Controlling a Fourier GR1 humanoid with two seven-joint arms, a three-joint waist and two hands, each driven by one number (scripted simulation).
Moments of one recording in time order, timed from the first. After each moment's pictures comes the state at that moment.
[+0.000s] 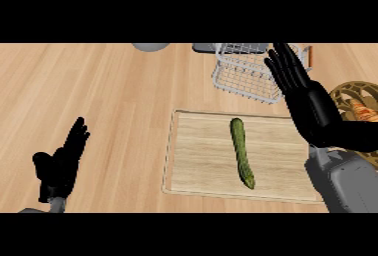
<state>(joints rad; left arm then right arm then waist) 0.00 0.45 -0.30 -1.42 0.35 0.38 -0.03 -0.39 -0.29 0.19 -1.65 -0.25 -0.06 0.01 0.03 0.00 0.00</state>
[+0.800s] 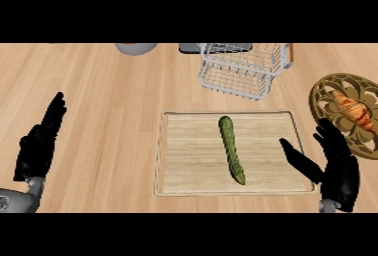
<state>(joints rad) -0.12 0.58 -0.26 -1.44 0.21 0.40 0.00 0.07 -0.19 0.09 -1.63 0.04 -0.65 0.20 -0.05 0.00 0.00</state>
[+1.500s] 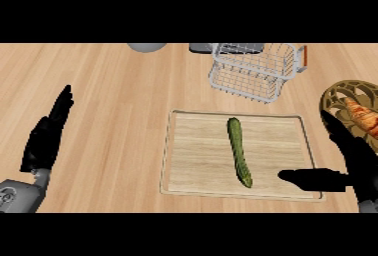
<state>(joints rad) -0.17 0.57 -0.27 -1.43 0.17 0.37 0.02 -0.05 -0.57 0.27 -1.96 0.20 -0.27 0.99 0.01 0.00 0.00</state>
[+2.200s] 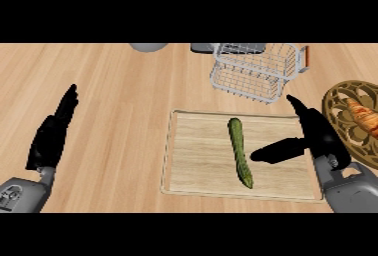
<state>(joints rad) -0.18 0.53 -0.26 -1.42 0.14 0.35 0.04 -0.35 -0.45 0.35 -1.74 0.18 -0.14 1.20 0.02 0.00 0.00</state>
